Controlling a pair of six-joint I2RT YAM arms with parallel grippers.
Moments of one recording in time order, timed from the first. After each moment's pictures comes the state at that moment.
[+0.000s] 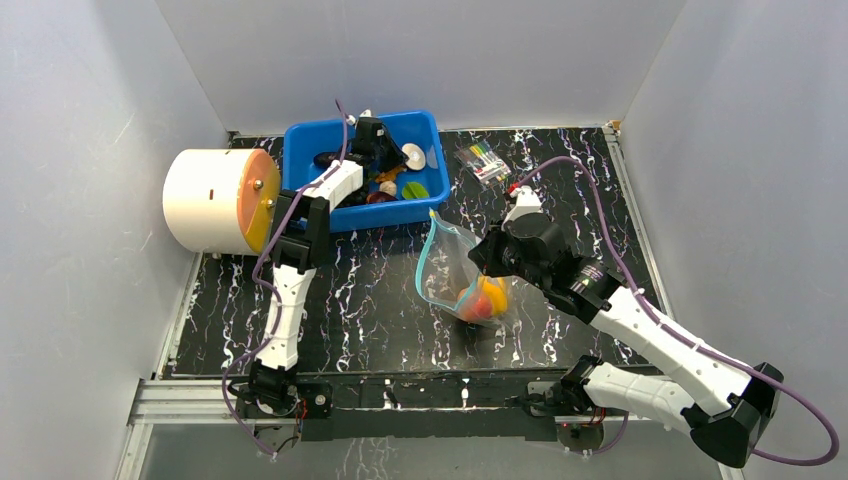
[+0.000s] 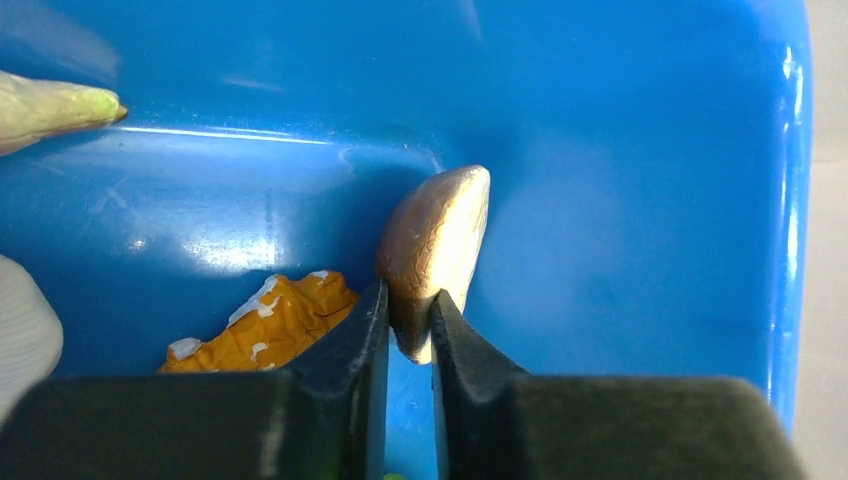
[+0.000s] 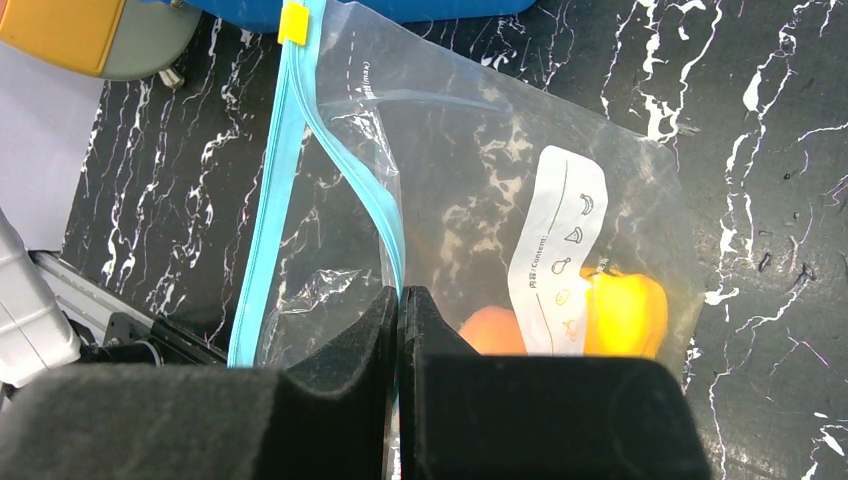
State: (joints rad) left arm -0.32 2.50 2.04 -0.14 0.07 -0.77; right arm 0.76 0.95 0.92 -0.48 0.14 0.58
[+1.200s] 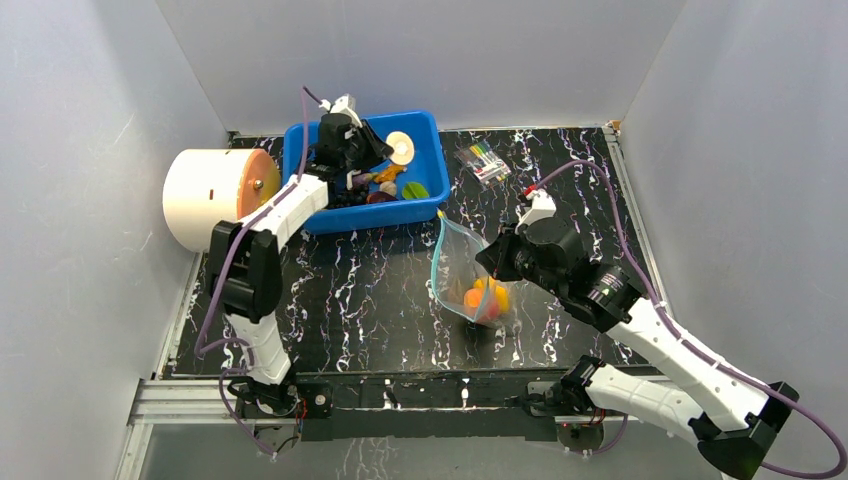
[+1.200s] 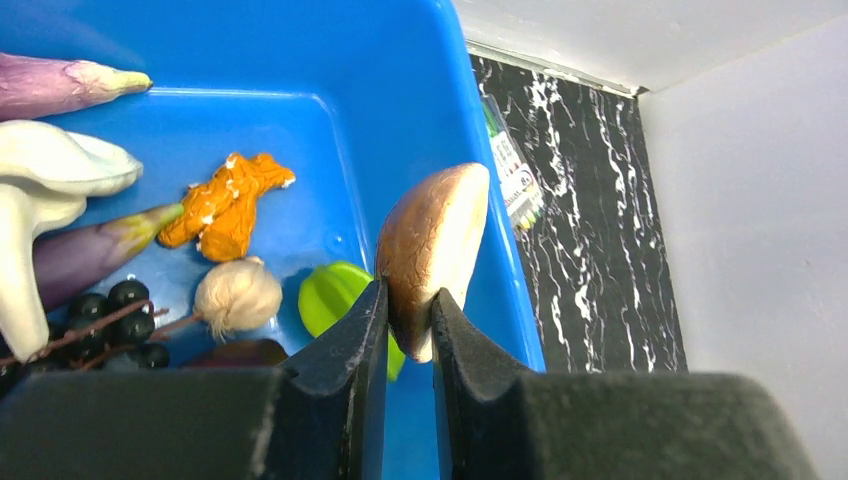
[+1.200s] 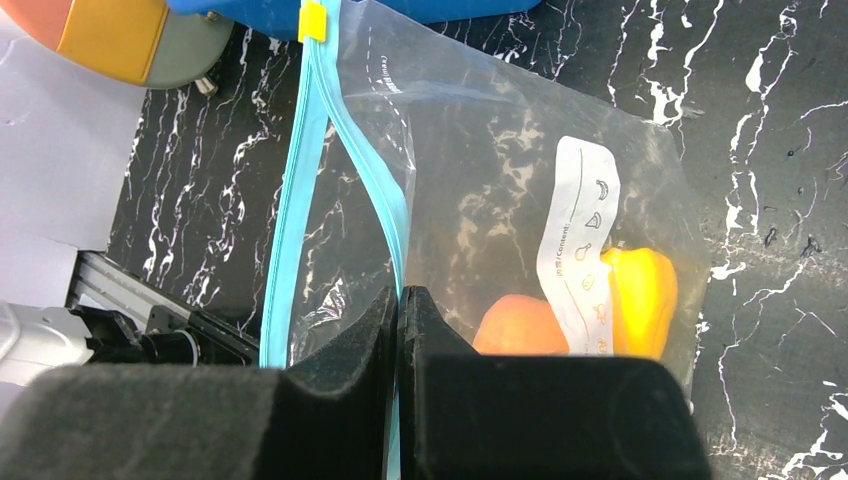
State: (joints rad) left arm -0.32 1.89 1.49 -0.01 0.12 -0.62; right arm 0.76 0.86 0.94 -0.56 0.13 0.62
